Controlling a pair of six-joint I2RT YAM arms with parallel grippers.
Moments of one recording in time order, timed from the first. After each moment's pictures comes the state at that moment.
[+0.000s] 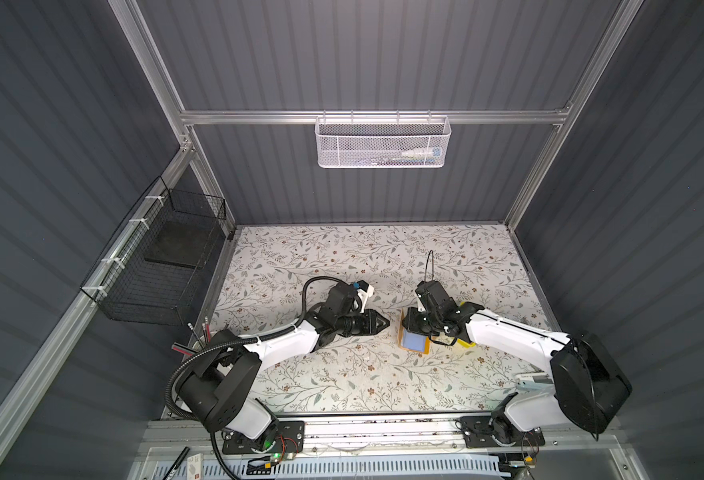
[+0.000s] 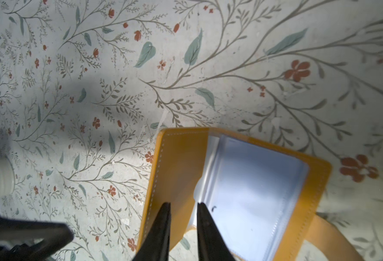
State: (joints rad) left arm -0.75 1.51 0.78 0.10 0.50 -0.73; right arm 0.63 1.44 0.80 -0.34 -0.09 0.72
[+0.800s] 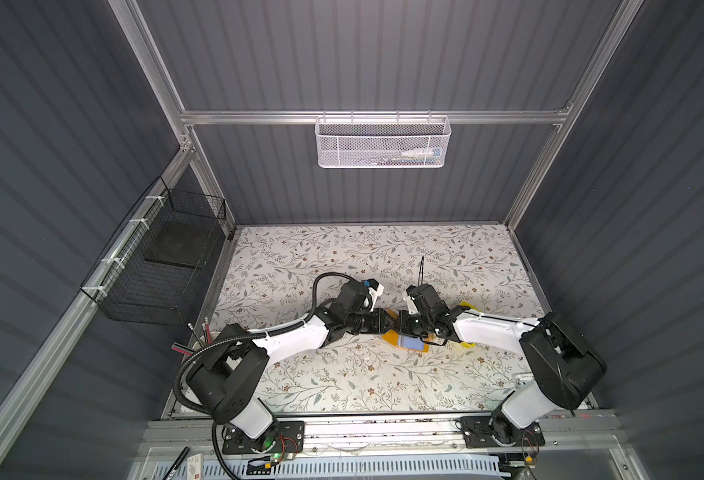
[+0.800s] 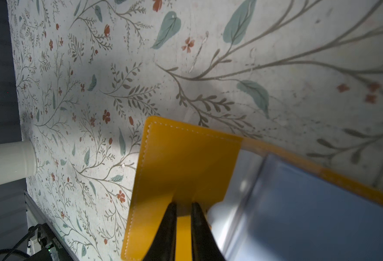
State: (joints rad) left arm -0.79 1.59 0.87 0.02 0.44 -0.68; right arm 0.63 1.61 0.76 -0.10 -0.26 0.73
